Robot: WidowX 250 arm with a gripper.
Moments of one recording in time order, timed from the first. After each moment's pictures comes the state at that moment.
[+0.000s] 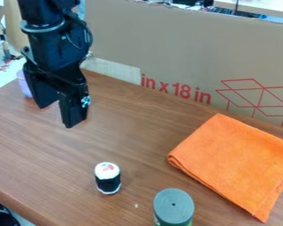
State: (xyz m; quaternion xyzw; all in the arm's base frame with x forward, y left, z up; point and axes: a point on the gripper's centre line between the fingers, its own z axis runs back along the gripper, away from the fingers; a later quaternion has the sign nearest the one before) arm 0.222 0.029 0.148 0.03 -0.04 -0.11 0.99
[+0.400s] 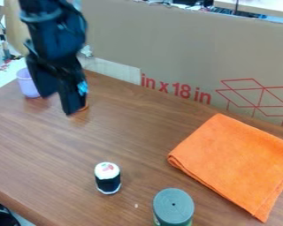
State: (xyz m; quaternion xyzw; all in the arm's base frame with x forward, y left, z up) arm 0.240 0.049 0.151 0.01 -0.05 -0.12 0.99
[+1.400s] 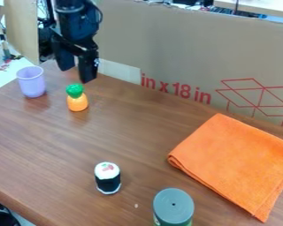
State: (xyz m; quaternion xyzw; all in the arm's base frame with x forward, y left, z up) arm 0.340 0.108 0.123 0.04 -0.04 -0.10 0.99
